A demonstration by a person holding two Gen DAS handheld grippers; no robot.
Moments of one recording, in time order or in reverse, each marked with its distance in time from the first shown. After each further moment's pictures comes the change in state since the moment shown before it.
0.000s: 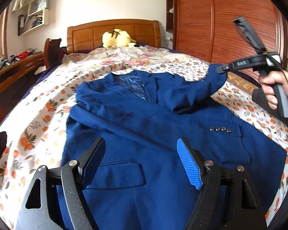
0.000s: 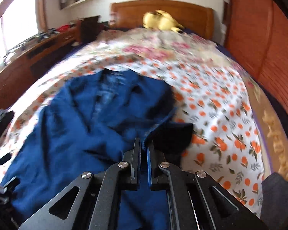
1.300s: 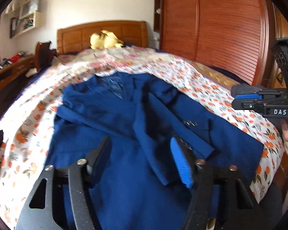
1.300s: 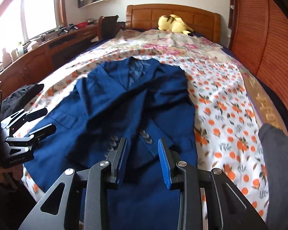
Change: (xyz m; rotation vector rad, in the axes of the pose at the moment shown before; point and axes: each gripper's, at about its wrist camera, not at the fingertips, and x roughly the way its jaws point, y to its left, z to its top) left arm -0.026 -0.049 -0.009 0.032 0.034 -0.097; right arm -0.124 0.036 -0.138 -0.002 0.007 0.016
